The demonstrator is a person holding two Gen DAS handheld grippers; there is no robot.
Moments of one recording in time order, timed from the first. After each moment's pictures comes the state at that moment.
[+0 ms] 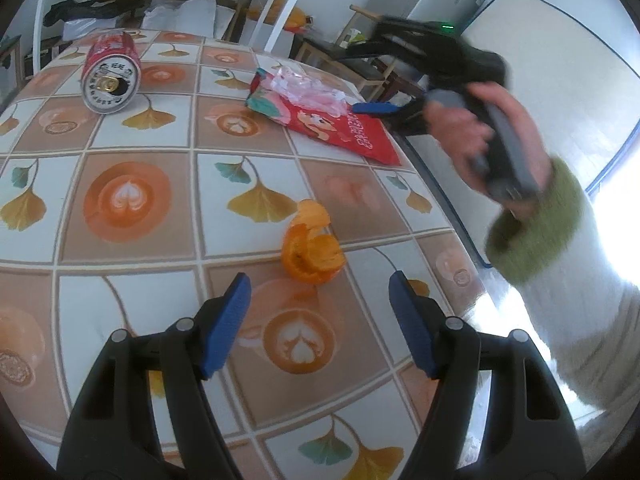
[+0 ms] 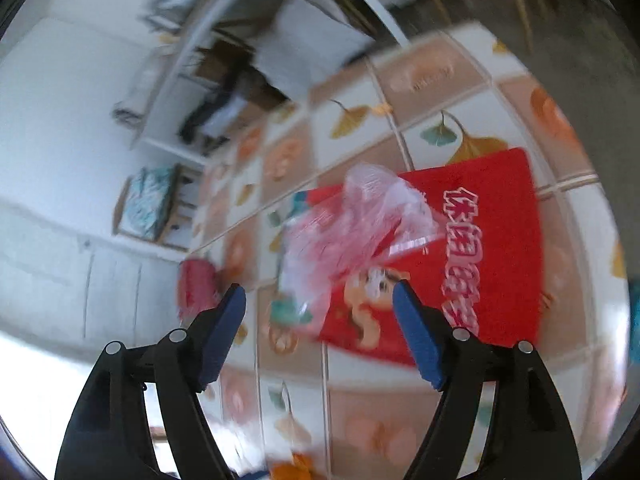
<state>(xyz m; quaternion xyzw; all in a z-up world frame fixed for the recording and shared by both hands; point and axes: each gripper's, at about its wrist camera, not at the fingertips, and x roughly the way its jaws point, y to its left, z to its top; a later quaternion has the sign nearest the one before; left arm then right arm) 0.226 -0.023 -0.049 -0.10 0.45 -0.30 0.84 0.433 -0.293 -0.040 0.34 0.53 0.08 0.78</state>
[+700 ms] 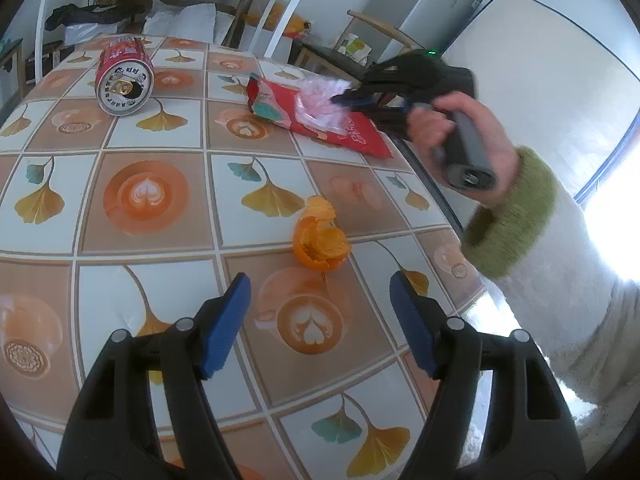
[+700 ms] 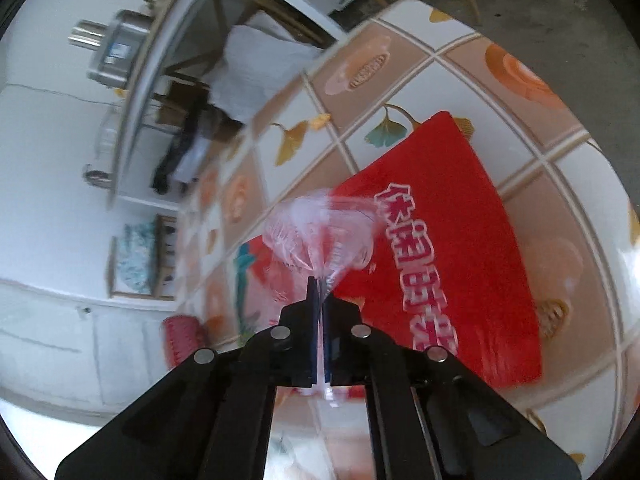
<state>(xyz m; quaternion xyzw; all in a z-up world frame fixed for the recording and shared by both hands) 0.211 -0.009 -0.043 -0.10 0.44 -0.30 0.84 0.404 -0.311 -0.058 0.43 0.47 0.07 0.77</state>
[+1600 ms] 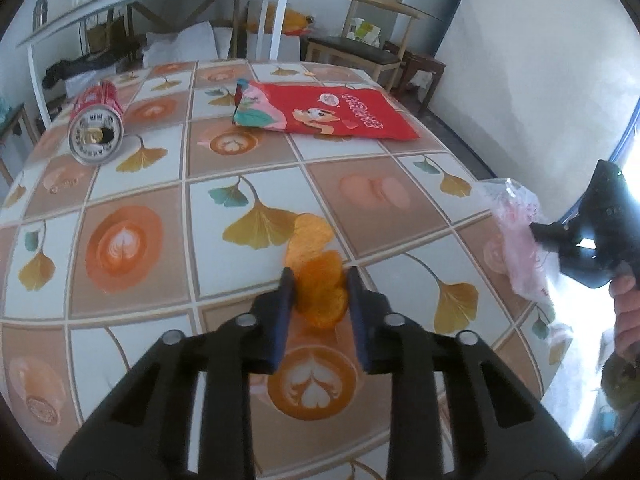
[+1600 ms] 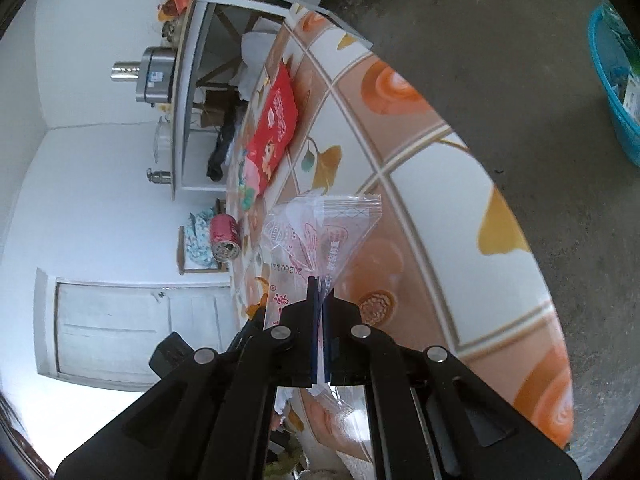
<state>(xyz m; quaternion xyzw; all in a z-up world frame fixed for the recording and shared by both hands) 0.230 -0.066 -0.052 0.02 0.43 -0.25 0.87 0.166 -0.395 -0.093 0.55 0.44 0.13 0.70</state>
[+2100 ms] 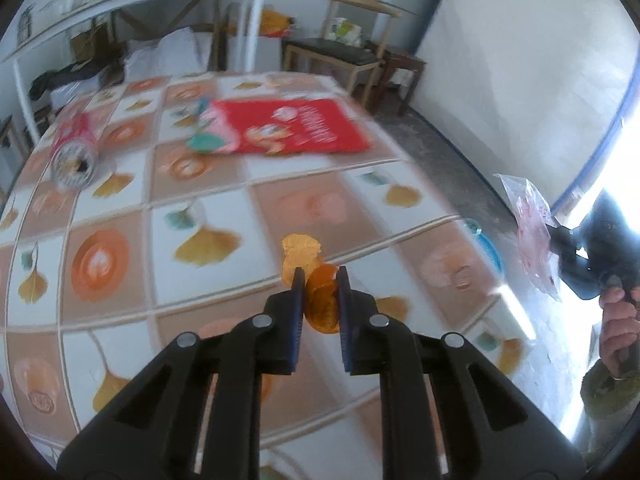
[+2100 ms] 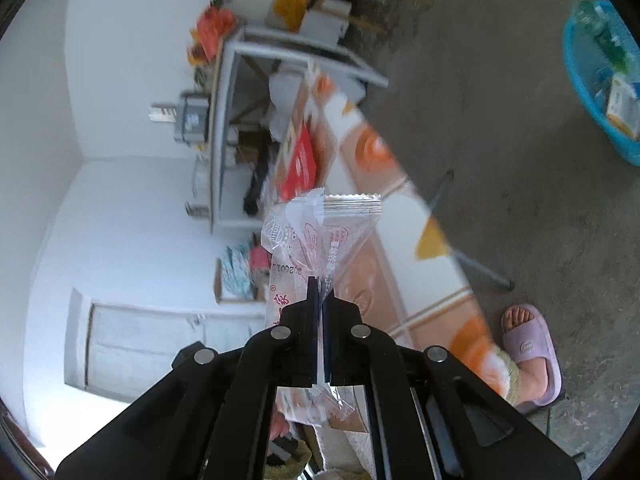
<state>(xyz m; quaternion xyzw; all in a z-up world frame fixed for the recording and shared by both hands) 0.212 -0.106 -0.016 0.03 0.43 -0.28 0.86 0.091 -0.469 -0.080 0.60 0.33 0.12 0.72</state>
